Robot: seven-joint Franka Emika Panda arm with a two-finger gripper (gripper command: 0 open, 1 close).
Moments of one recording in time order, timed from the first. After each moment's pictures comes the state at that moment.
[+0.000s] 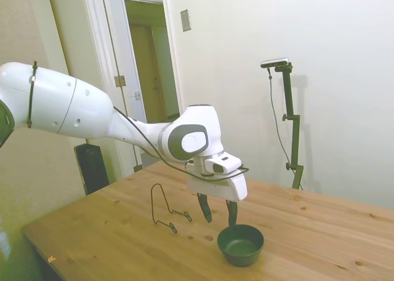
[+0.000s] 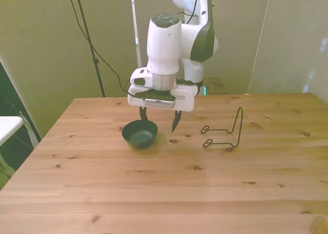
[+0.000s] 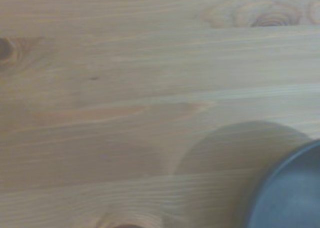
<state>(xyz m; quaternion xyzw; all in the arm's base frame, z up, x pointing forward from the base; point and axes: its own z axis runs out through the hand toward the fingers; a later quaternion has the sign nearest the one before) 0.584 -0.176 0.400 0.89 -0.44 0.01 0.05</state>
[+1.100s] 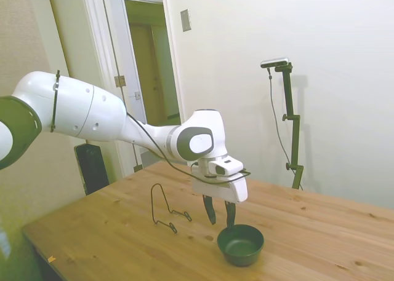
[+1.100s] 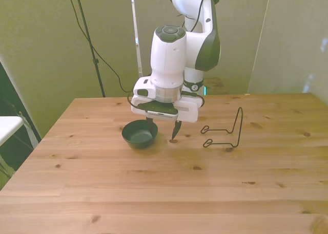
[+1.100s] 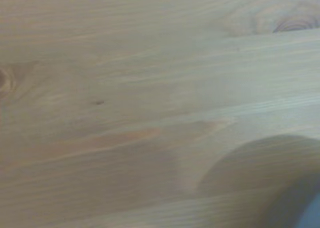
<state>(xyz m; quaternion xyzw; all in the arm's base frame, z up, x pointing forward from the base) 0.604 -0.172 0.387 0.88 -0.47 -0.02 0.08</state>
